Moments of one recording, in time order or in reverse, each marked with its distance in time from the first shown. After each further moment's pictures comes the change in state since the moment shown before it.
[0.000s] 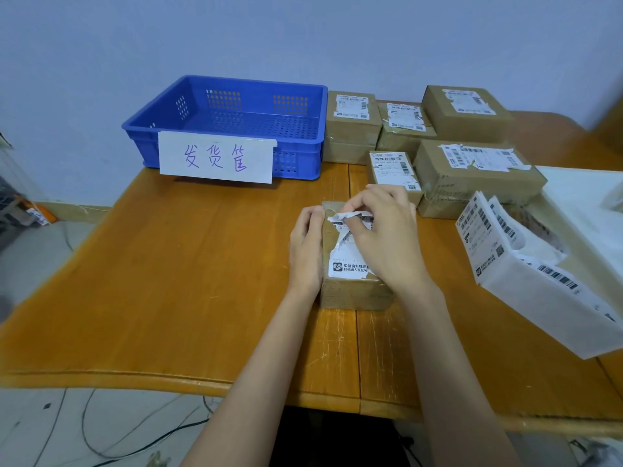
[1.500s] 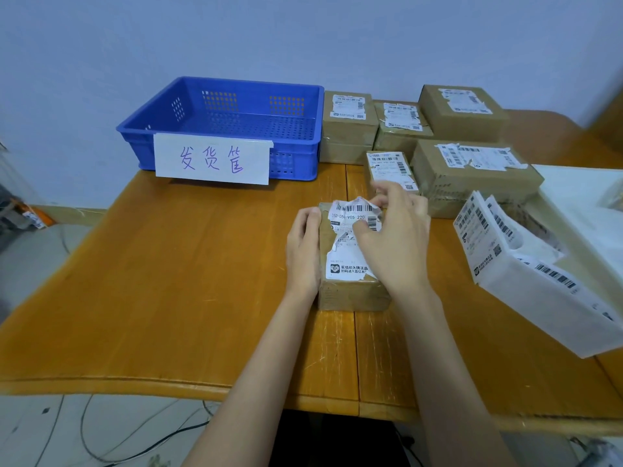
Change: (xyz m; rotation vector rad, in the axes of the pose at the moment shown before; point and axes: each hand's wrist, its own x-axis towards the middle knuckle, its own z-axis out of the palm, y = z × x) left_hand 0.000 0.000 0.001 0.038 0.017 0.019; right_hand -0.004 0.002 -0.002 0.016 0.125 0.190
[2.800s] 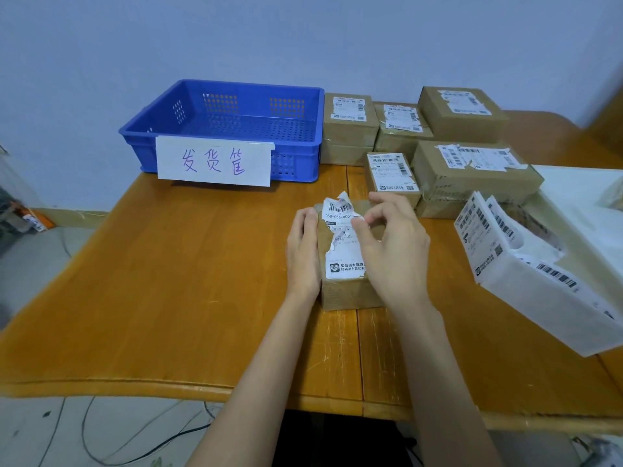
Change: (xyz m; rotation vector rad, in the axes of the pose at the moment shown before) left_hand -0.001 -0.001 -0.003 -0.030 -0.005 0.013; right_hand -0.016 -0.006 -0.001 0.042 0.035 -0.025
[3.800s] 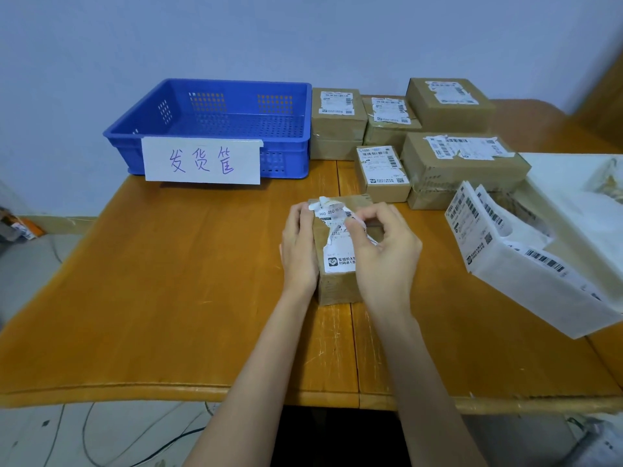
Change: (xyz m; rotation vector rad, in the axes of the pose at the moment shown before) left_hand 0.002 -0.005 0.001 0.141 -0.011 0.024; right_hand -0.021 -0.006 0.008 0.303 0.224 0.073
